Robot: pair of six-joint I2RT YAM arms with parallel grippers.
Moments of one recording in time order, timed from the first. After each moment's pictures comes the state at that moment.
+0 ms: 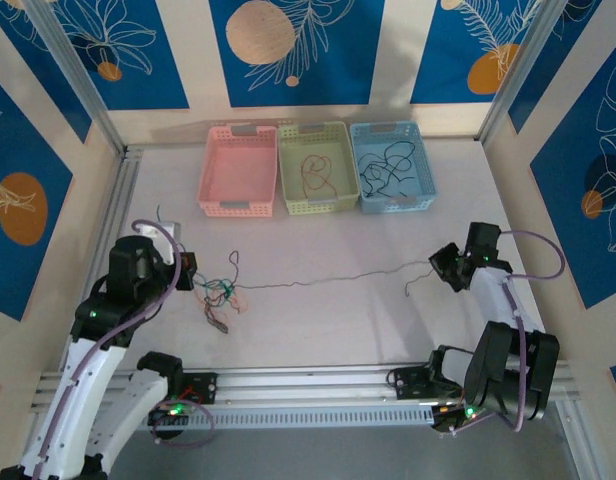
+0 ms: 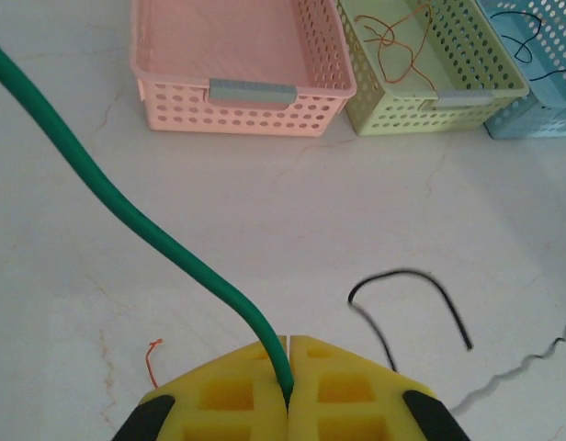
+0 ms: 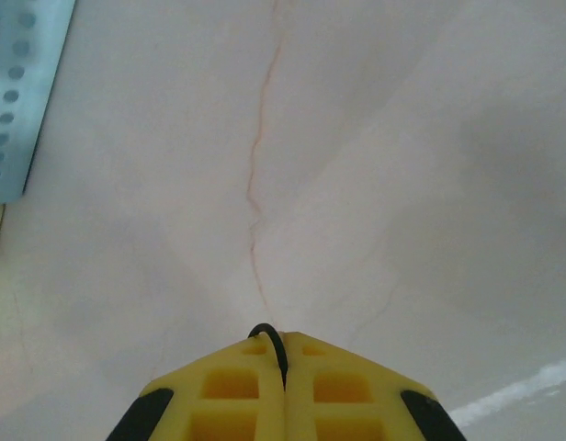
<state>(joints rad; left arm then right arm) -0.24 0.64 0.84 -0.83 0.09 -0.25 -0.24 1.17 0.60 -0.49 -0.27 0.71</state>
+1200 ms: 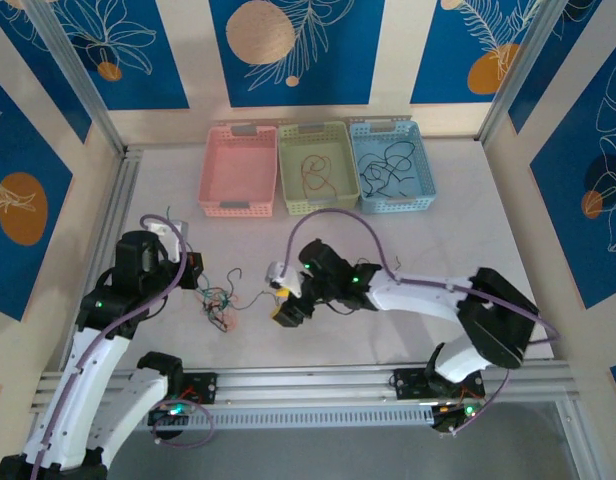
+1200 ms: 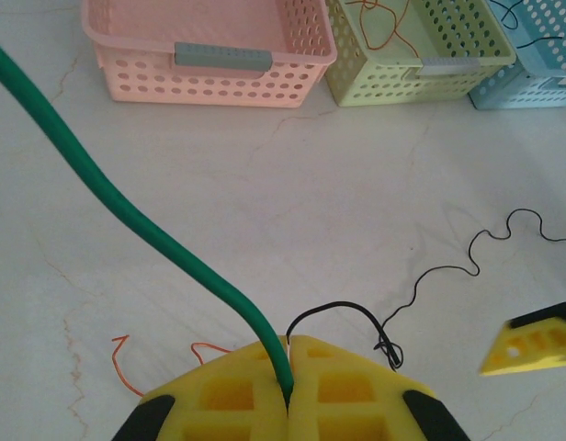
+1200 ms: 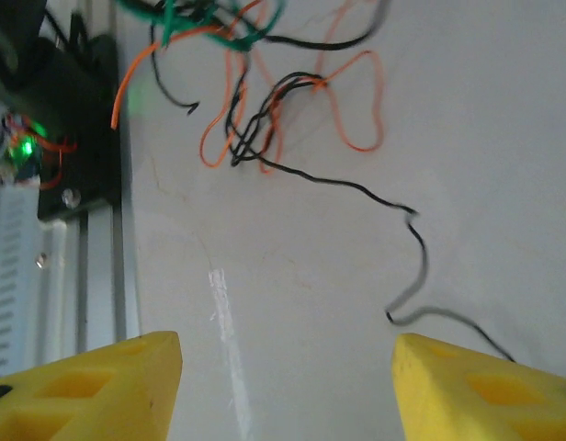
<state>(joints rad) -0.24 0.68 0.84 -0.83 0.16 -0.25 0.99 1.52 0.85 -0.08 -0.44 -0.18</state>
